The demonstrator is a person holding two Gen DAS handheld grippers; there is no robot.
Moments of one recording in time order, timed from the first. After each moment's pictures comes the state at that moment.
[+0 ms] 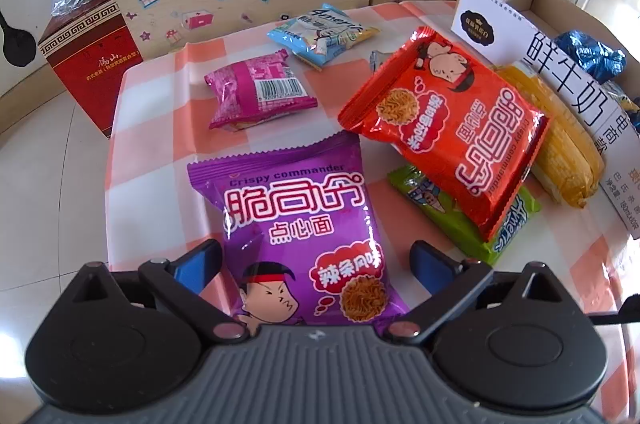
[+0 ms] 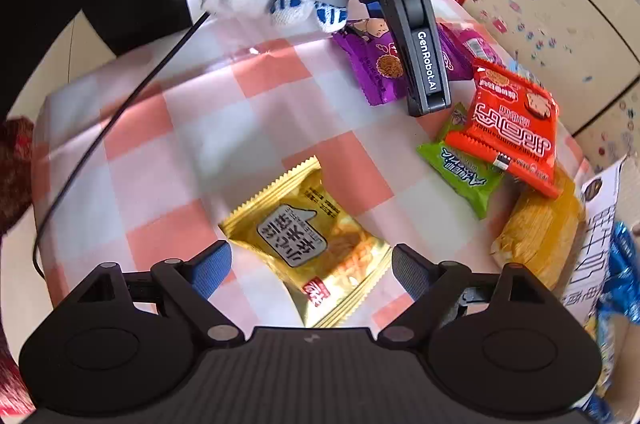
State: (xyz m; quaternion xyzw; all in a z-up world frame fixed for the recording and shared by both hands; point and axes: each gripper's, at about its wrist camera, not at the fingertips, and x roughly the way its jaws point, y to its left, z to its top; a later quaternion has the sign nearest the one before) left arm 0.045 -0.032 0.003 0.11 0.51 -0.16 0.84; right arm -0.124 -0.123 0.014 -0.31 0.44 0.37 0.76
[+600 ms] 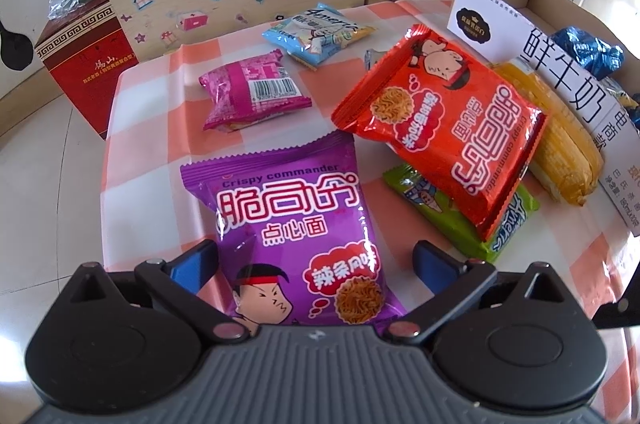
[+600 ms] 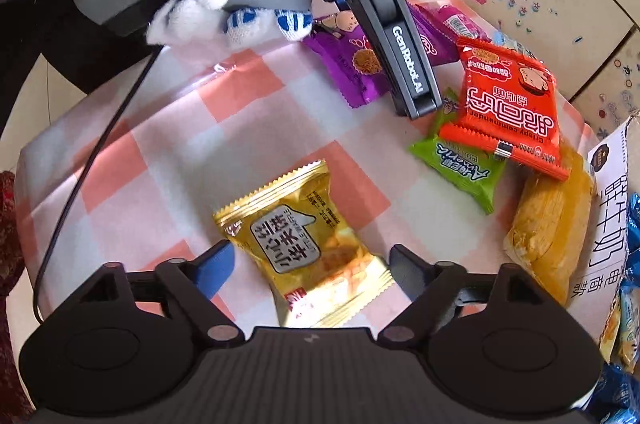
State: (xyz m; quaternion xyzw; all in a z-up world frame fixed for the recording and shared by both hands) left arm 0.045 -0.035 0.001 0.11 0.50 -0.17 0.84; right arm -0.098 -0.117 0.012 -0.23 0.48 0.34 0.77
